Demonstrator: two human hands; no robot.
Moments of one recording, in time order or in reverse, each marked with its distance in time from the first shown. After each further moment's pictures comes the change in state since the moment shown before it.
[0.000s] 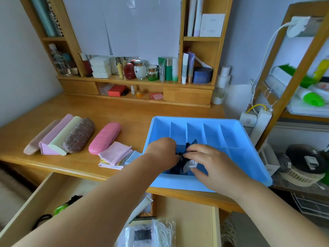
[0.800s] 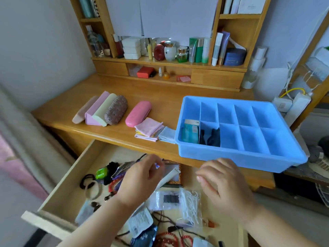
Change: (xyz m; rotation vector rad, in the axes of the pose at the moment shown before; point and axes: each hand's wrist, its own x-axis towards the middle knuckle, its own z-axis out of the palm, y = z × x) left_hand -0.171 -0.103 0.077 -0.545 0.412 -0.020; right_hand -0.056 -0.068 0.072 0.007 0.232 -0.176
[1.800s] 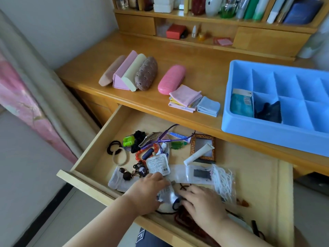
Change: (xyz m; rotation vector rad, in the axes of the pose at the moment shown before) left_hand -0.088 -0.139 0.021 0.412 -0.645 0.016; right_hand -0.053 -0.094 0.152 0.055 -0.599 0.212
